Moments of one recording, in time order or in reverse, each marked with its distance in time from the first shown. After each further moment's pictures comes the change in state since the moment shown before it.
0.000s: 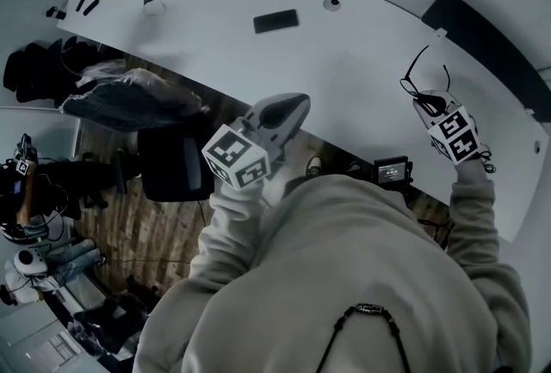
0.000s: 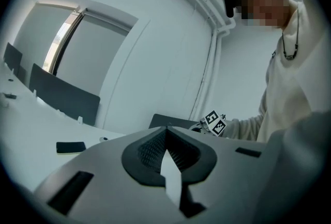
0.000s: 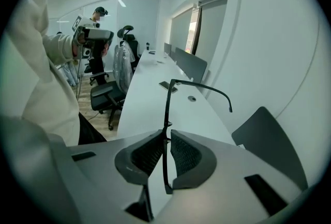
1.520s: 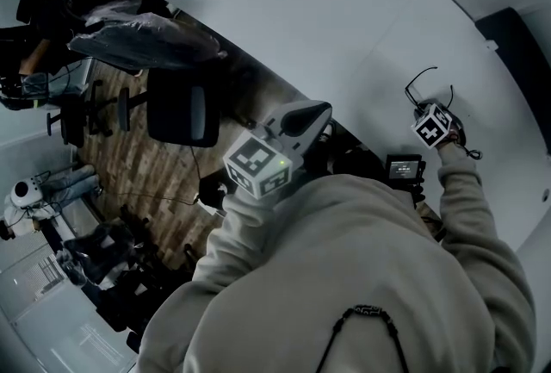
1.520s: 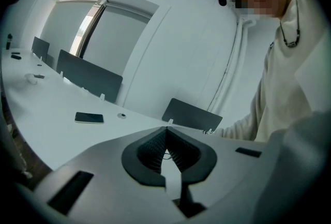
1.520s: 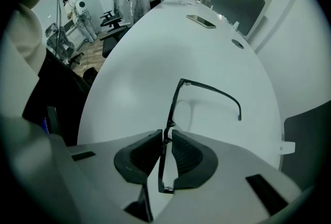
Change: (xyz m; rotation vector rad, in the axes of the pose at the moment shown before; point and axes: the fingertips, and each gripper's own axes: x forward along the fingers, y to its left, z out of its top) left arm 0.008 0.013 -0.073 -0.143 0.109 0.230; right arm 0.190 0.029 -0.141 -0.265 0.434 0.219
